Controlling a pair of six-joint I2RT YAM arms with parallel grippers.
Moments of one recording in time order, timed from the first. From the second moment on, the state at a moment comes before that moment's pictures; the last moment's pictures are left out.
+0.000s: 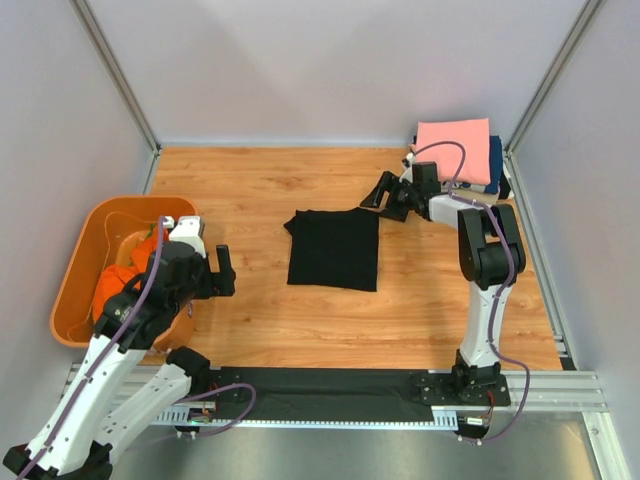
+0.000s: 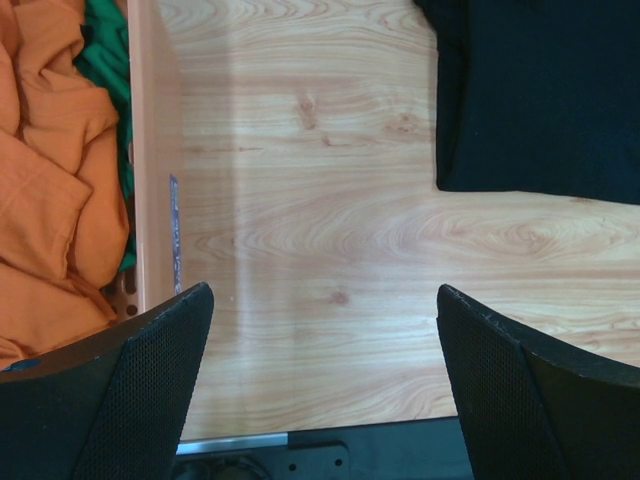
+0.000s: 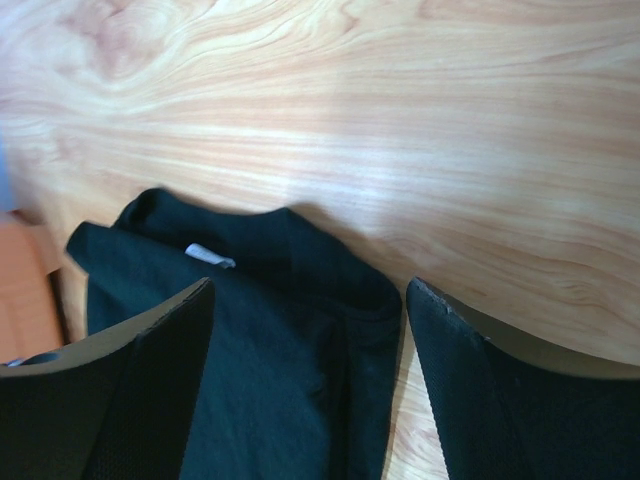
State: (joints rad) left arm -0.47 0.64 0.93 -0.97 -0.26 -0.37; right arm 0.16 2.11 1.36 0.01 -0.49 0.59
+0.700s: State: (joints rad) left arm -0.47 0.63 0.93 -0.97 -0.27 -0.37; right arm 0.15 2.09 1.24 0.06 -0.65 0.60
